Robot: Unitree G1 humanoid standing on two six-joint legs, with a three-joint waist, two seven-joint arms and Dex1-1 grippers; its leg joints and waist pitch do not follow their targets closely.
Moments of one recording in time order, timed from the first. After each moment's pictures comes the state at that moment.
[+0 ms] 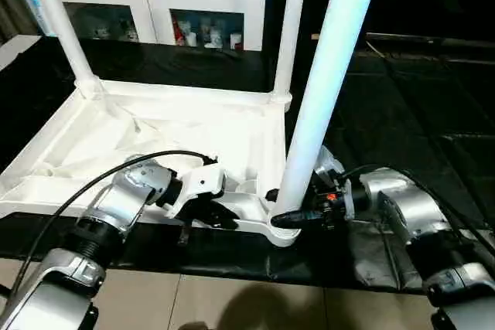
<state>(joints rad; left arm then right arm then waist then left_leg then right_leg) -0.59 0.43 -0.36 0.54 0.03 0.07 -1.42 -0.51 -0.36 0.20 0.51 0.24 0.25 1.46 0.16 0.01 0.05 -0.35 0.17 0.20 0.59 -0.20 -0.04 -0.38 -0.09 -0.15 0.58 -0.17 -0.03</state>
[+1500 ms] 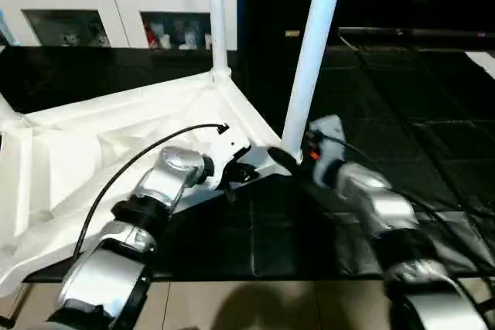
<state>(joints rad) -0.75 0.24 -0.26 0.80 0.08 0.18 -1.02 -0.50 -0.21 -0.01 0.56 0.20 0.24 0.80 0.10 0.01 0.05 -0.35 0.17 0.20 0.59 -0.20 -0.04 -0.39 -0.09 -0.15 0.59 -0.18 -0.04</state>
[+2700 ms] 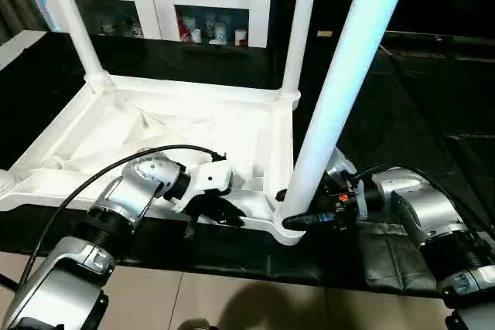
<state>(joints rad) -0.65 0.43 -0.39 0.61 0.04 -0.02 -1.47 -0.52 -0.44 0.23 0.49 0.26 0.25 1.51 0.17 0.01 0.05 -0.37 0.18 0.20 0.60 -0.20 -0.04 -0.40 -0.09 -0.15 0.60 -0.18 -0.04</state>
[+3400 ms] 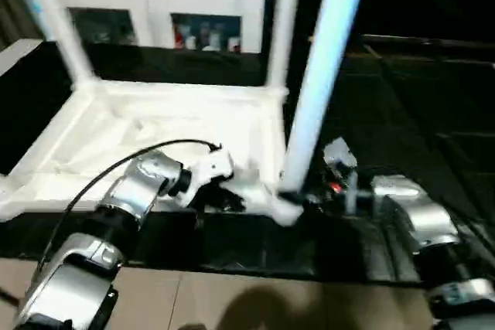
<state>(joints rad) -0.69 0.34 -0.32 0.70 0.07 0.15 -1.22 -0.47 -0.28 0.08 0.48 0.22 0.26 1.05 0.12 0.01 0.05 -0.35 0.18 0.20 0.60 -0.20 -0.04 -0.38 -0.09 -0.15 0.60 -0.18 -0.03</state>
